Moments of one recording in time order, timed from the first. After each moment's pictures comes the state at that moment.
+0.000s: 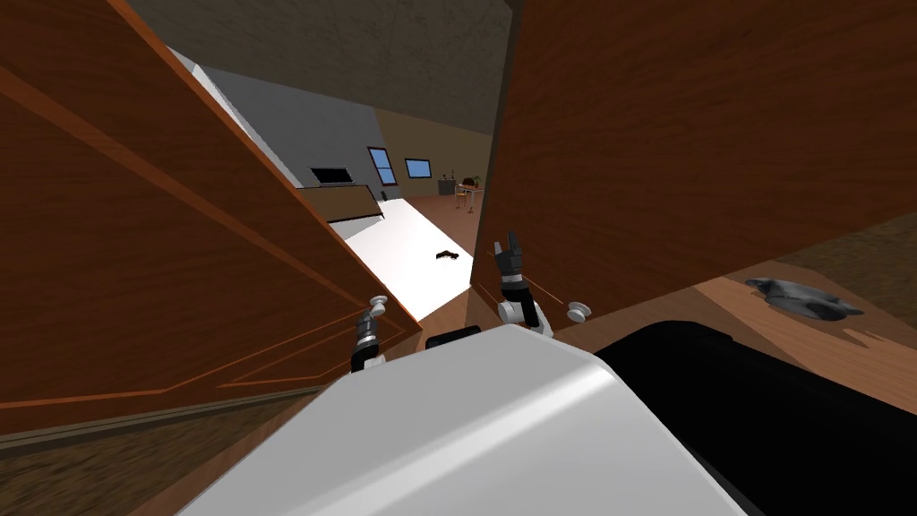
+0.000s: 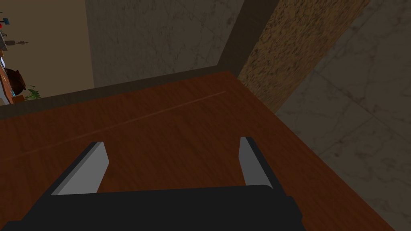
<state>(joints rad) 0.08 0.21 0.19 -0.81 0.12 -0.82 0.02</state>
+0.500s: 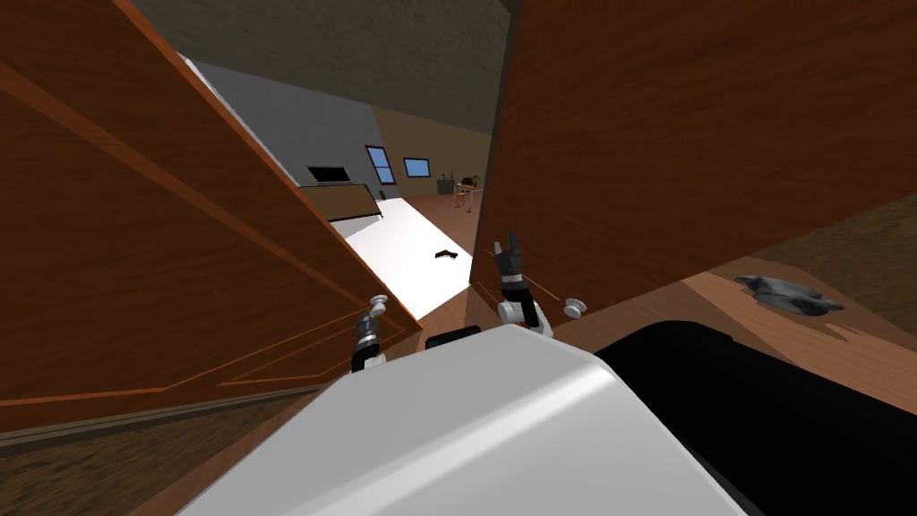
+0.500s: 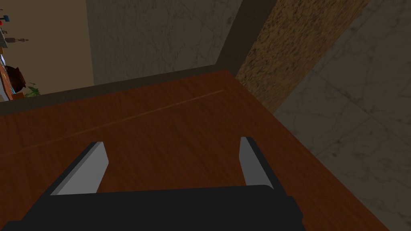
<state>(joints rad) 0.07 0.22 0.16 -0.78 0.16 -0.82 0.14</state>
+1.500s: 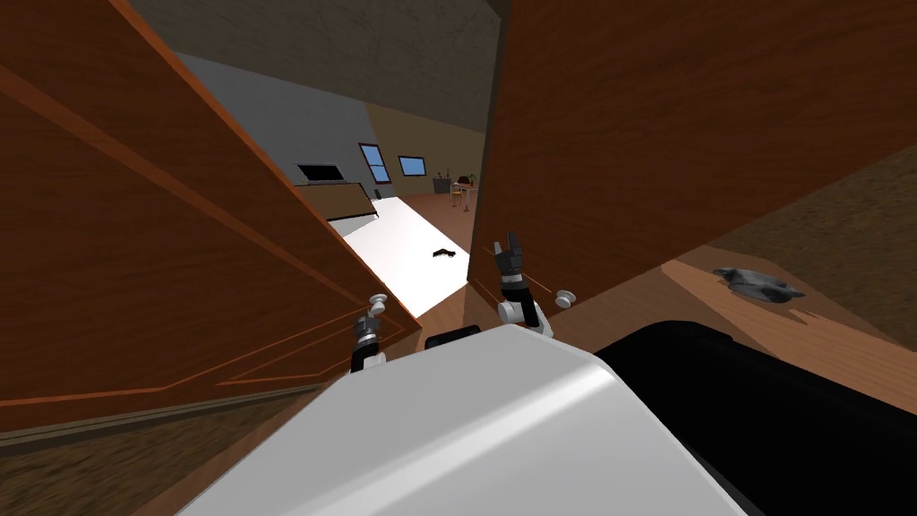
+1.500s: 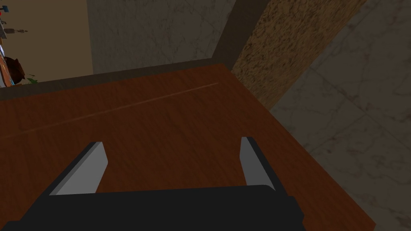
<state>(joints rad) 0.04 0.26 0.10 -0.75 0.27 -0.82 0.38</state>
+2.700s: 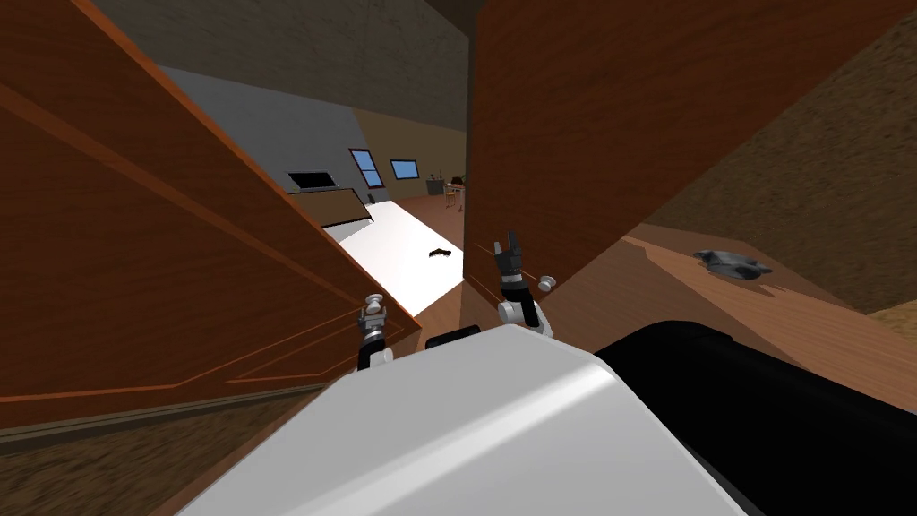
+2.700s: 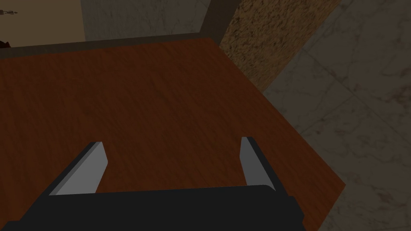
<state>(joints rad) 0.04 0.23 0.01 -0.78 0.41 -0.82 0.68</state>
